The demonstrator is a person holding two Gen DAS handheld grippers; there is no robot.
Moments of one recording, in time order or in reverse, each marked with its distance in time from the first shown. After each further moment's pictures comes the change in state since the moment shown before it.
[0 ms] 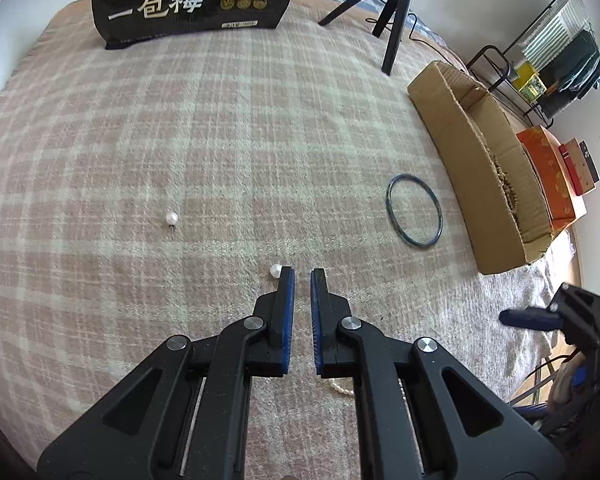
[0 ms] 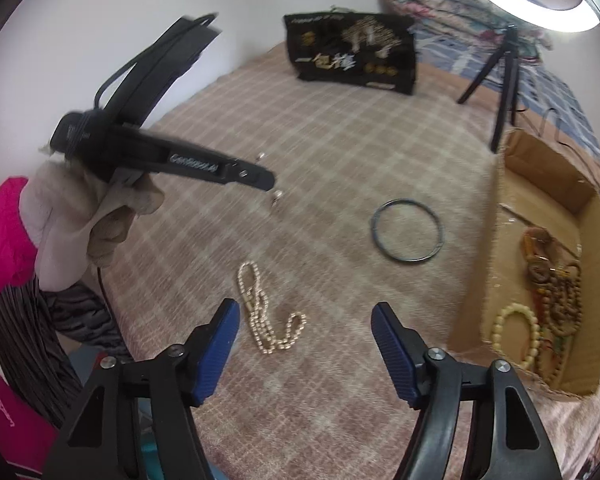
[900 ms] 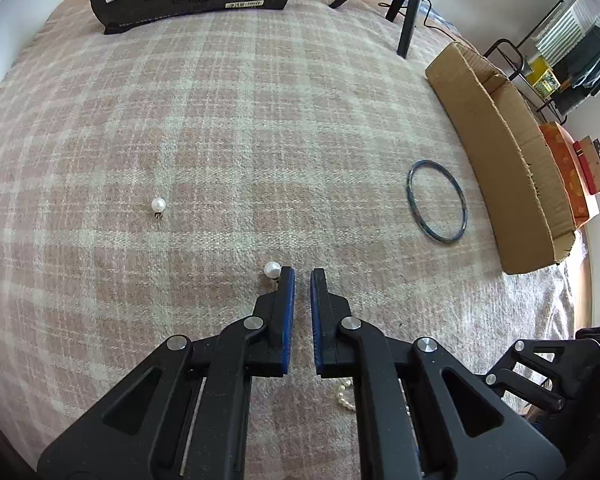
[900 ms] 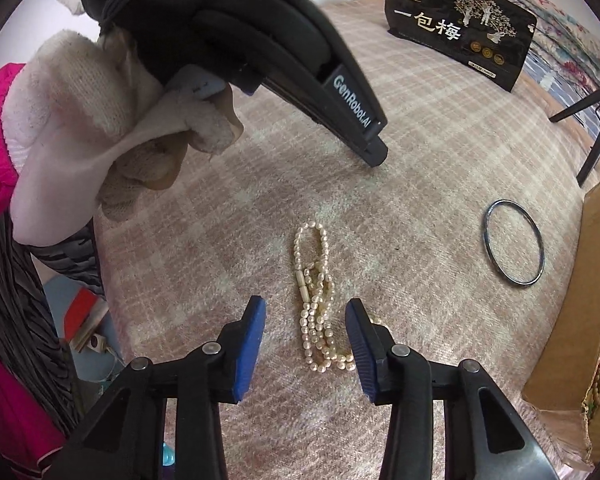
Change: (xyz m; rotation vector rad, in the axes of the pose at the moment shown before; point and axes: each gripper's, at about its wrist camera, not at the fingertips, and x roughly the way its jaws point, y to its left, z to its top) left arm 0.022 -0.004 -0.001 -0.001 0.012 0.053; right arm 0.065 0.043 -0.007 -0.234 0.123 0.021
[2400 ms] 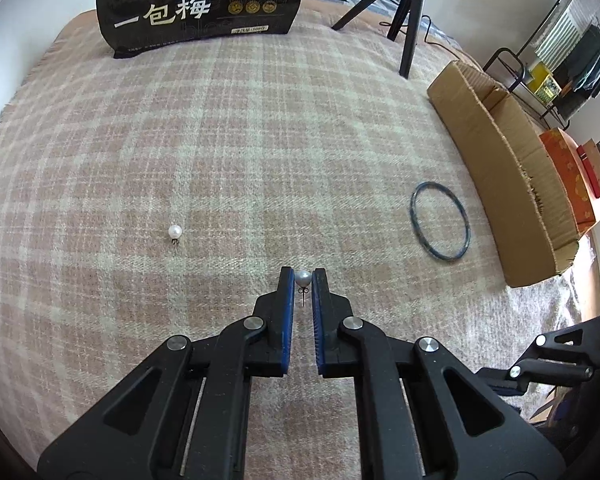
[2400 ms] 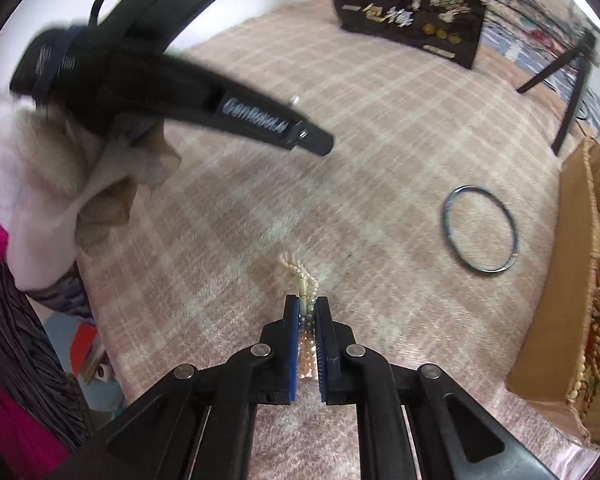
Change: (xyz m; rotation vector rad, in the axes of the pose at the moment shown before) left arm -0.011 0.000 0.003 0.014 -0.072 0.030; right arm -0.012 -0.032 0.016 0.177 -0.031 -0.023
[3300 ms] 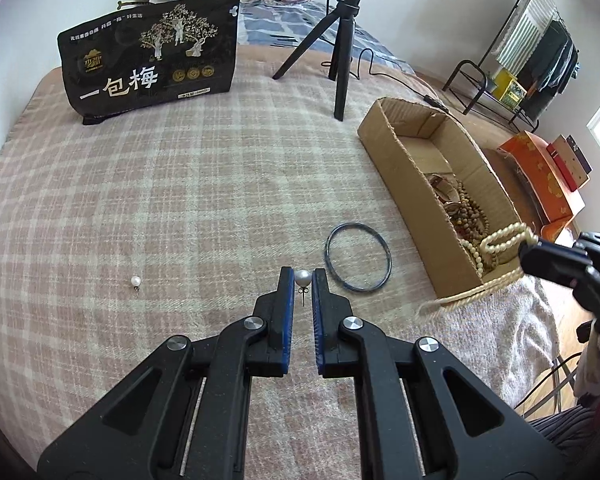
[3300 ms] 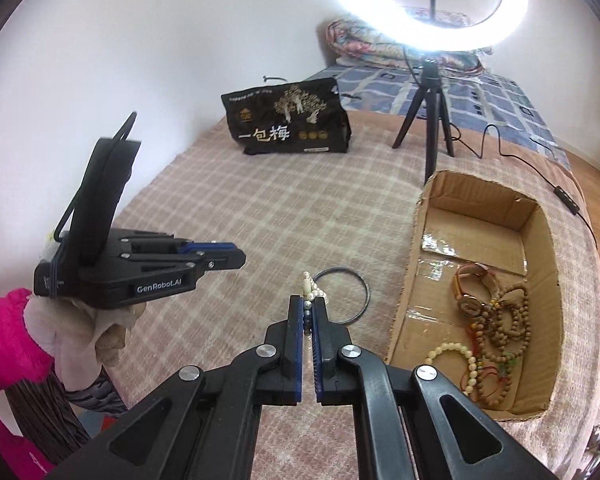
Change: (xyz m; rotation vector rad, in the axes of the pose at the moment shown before) left arm -0.039 -0.048 0.016 0.082 -0.113 -0.075; right arm -0.122 -0.076 -0.004 0.270 -0.308 -0.083
